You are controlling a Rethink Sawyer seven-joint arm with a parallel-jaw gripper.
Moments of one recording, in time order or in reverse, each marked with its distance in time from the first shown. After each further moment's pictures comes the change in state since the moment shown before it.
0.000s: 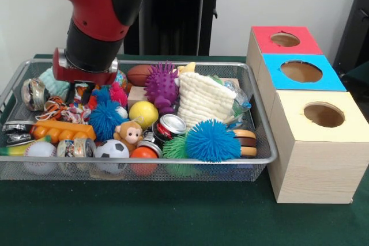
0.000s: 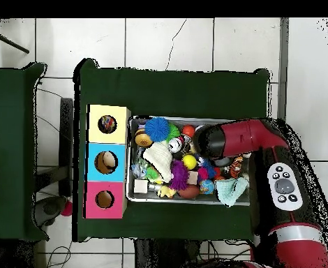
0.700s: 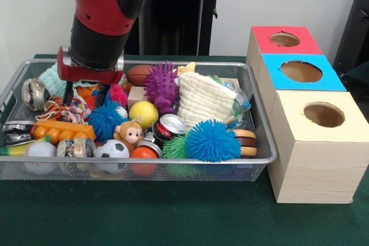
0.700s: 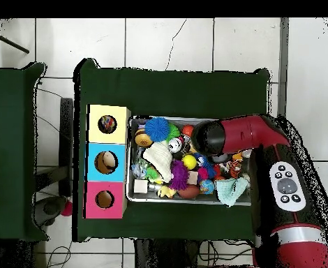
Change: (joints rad) arm -0.012 -0.015 0.038 0.002 0.016 0.000 0.000
